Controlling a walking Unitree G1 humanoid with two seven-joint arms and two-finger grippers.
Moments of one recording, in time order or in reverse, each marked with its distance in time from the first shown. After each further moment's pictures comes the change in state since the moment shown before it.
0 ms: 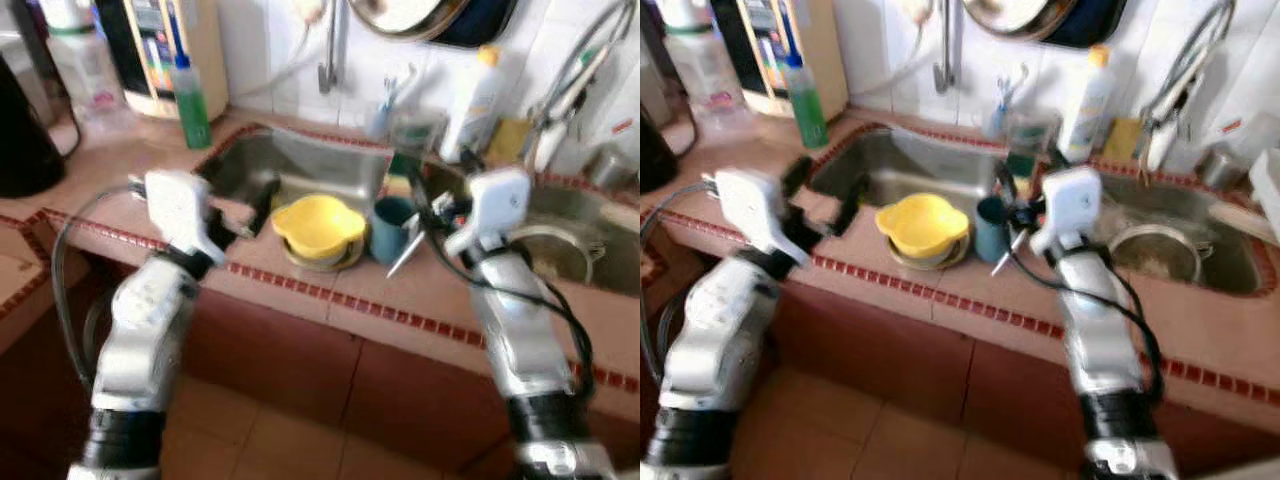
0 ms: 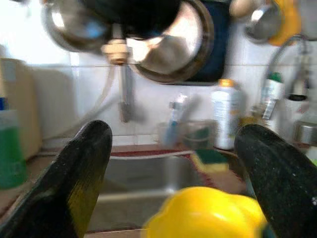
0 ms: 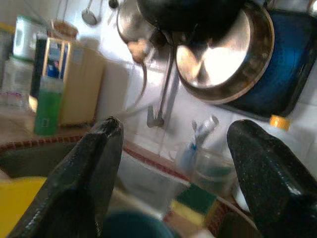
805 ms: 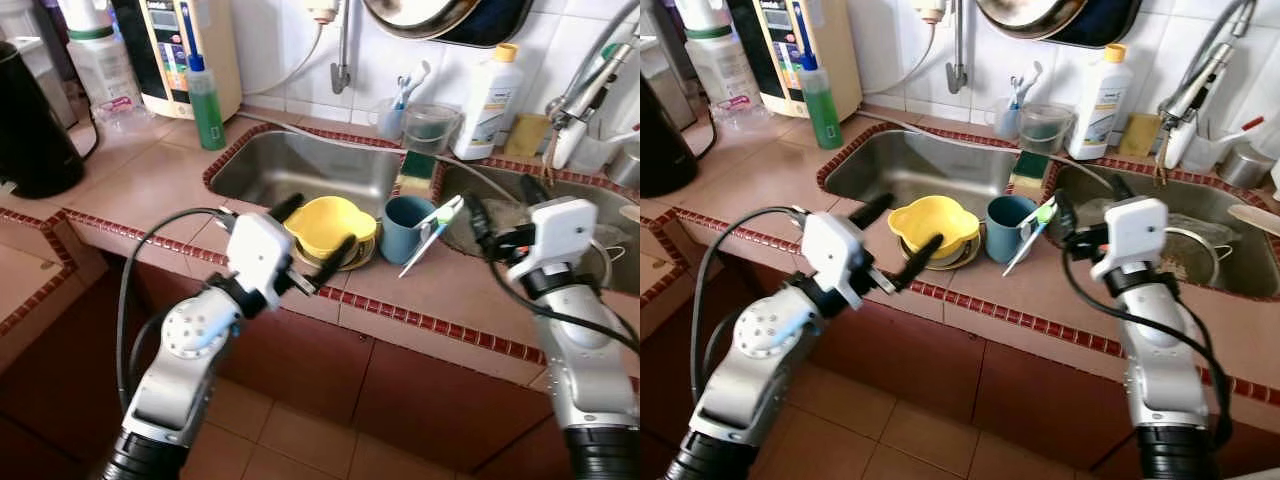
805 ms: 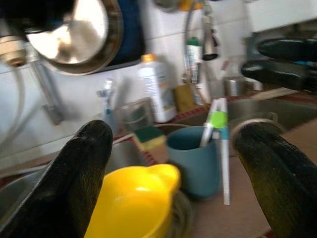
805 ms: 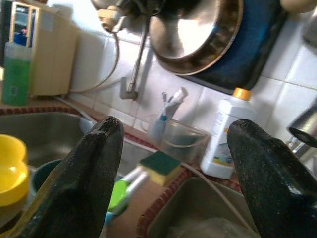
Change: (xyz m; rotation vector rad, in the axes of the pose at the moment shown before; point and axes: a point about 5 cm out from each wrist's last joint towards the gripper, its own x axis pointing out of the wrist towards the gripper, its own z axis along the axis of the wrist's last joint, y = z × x) left arm -0.006 -0.061 -0.016 0.119 0.056 -0.308; right arm -0.041 -0.050 -0.009 -0.073 0.089 -0.076
